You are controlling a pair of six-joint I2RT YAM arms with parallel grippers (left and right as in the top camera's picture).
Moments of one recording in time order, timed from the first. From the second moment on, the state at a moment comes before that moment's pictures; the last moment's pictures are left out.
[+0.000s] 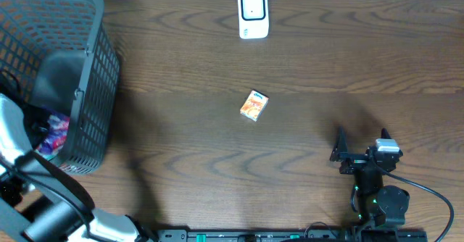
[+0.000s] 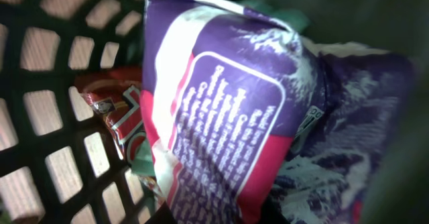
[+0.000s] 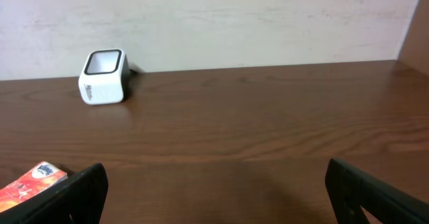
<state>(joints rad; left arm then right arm) 0.70 1.73 1.39 -1.01 -0.19 -0.56 -0.03 0.01 0.01 -0.07 -0.01 0.06</state>
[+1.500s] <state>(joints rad) -0.29 1.11 1.54 -0.89 0.14 -0.46 -0.03 0.01 0.01 -0.07 -0.01 0.06</state>
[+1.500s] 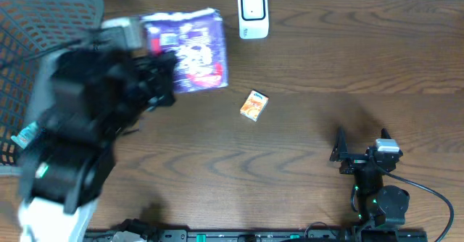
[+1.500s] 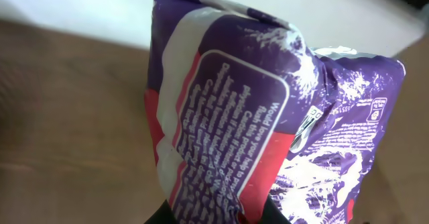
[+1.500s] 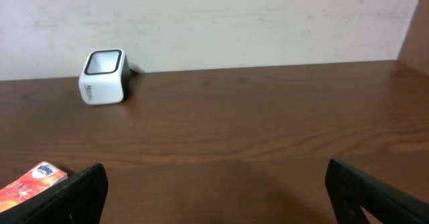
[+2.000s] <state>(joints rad) -0.46 1.72 1.53 -0.84 0.15 -0.54 -0.03 0.01 0.01 -0.07 -0.01 0.06</state>
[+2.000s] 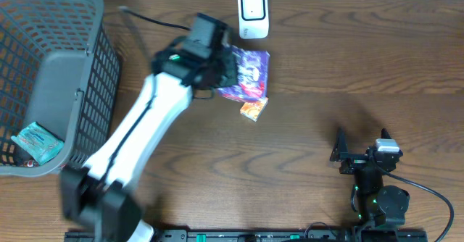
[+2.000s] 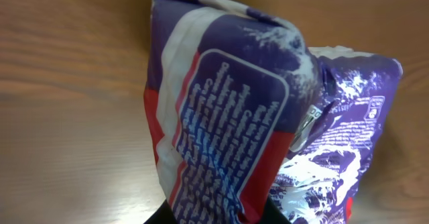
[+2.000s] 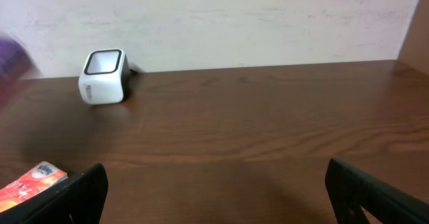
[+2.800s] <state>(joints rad) -0.55 1.97 1.52 -0.56 0.37 -0.75 -0.03 0.01 0.01 -0.07 -0.01 0.06</state>
